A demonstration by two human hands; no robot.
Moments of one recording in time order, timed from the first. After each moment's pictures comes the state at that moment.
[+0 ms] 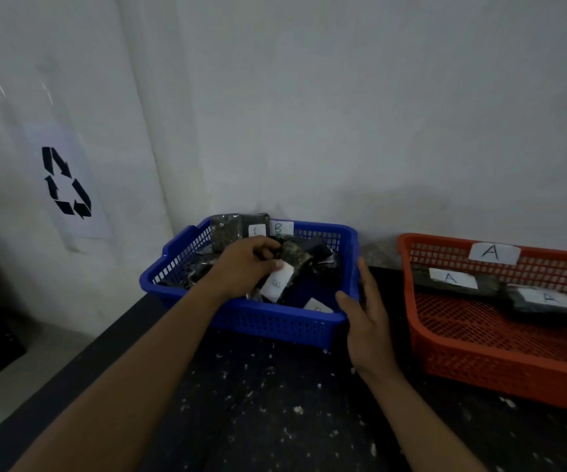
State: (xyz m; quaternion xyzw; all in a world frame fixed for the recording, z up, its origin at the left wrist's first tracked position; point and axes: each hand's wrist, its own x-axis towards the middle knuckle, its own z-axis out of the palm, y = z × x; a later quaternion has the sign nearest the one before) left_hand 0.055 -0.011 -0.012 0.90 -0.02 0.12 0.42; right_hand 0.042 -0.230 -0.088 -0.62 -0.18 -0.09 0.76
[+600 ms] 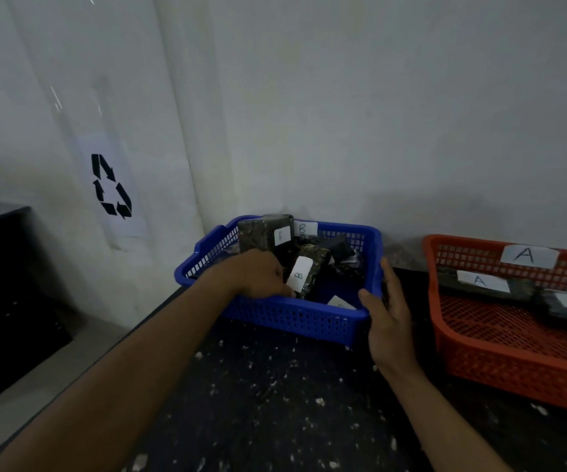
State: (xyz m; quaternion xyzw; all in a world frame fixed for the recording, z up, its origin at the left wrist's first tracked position) left_hand 0.026 -0.009 0.021 0.99 0.01 -0.10 0.10; right_hand 0.045 -0.227 -0.091 -0.61 -0.18 -0.10 0.77
